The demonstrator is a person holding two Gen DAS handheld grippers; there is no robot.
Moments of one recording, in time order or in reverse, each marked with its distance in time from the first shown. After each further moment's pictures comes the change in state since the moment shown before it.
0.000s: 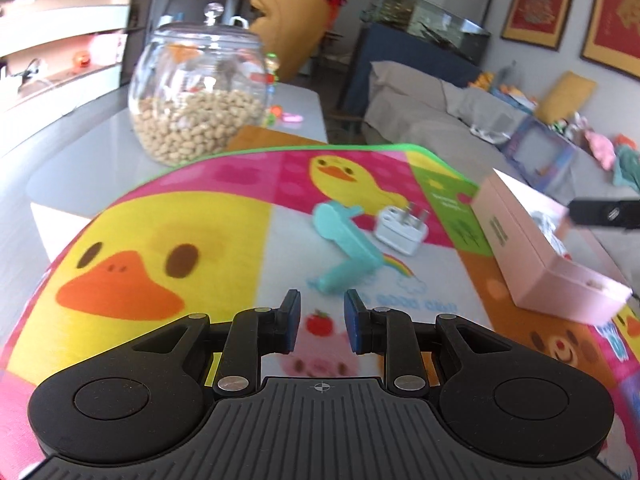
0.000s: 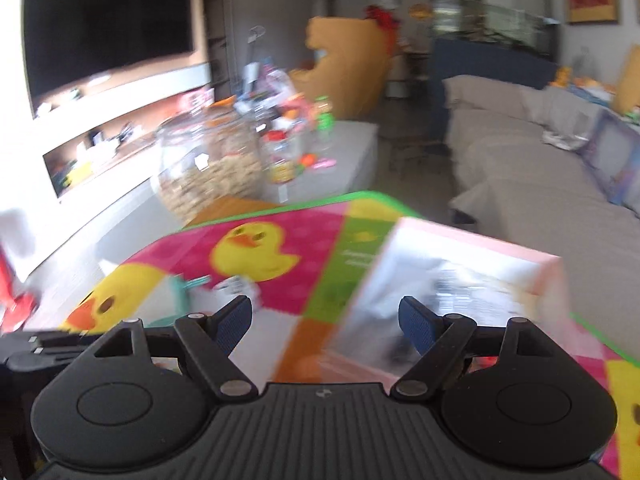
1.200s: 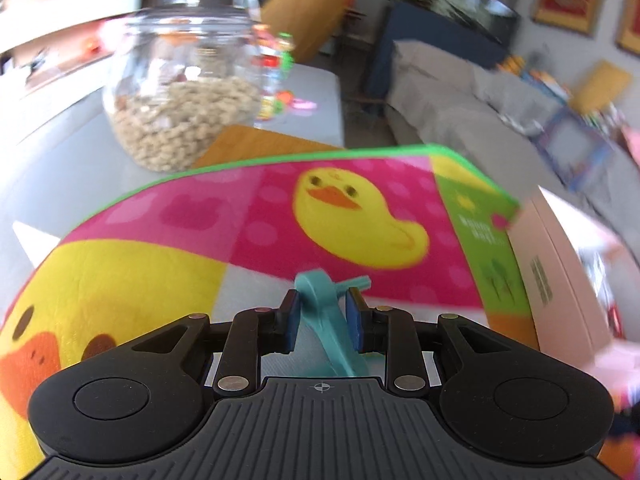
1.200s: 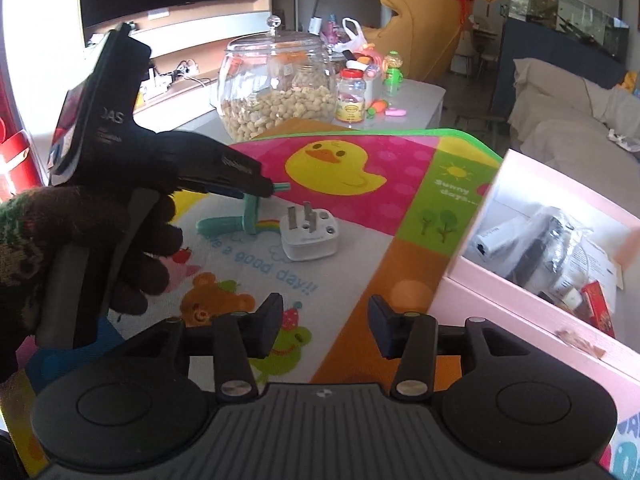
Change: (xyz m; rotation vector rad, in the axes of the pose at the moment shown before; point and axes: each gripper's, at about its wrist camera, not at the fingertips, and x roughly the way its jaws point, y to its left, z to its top) left arm 0.084 -0.038 0.049 0.031 0.089 0.058; right arm 0.026 0.038 -0.055 -0.118 0.079 0.088
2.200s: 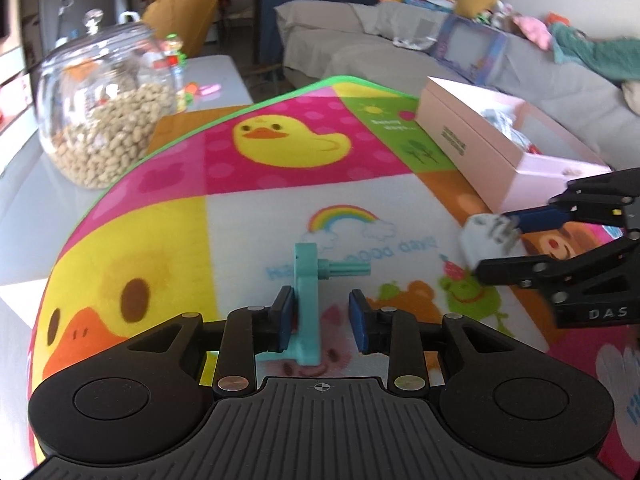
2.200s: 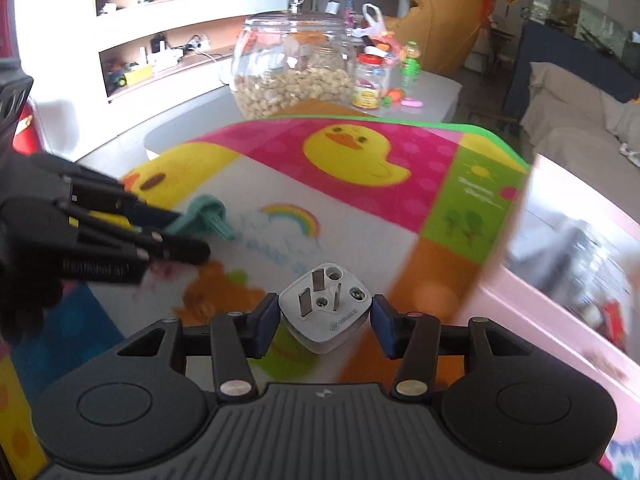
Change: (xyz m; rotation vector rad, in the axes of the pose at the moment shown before) left arm -0.056 0.013 -0.047 0.349 0.088 -0.169; right arm 0.003 0.006 -0.013 -0.065 0.057 -0.064
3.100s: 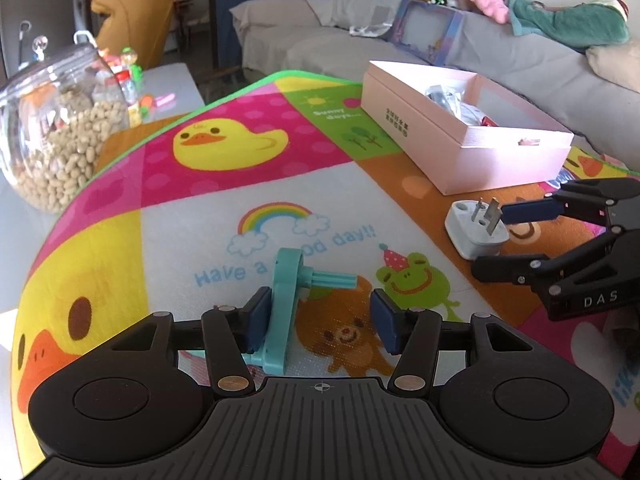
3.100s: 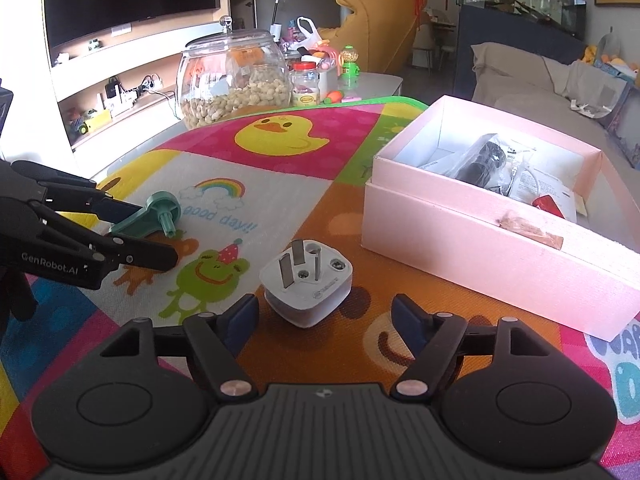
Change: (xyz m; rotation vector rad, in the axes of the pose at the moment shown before) left arm 0.009 -0.029 0.002 0.088 0.018 -0.061; right arm -0.011 -0.034 -0.049 0.175 -0.067 -0.022
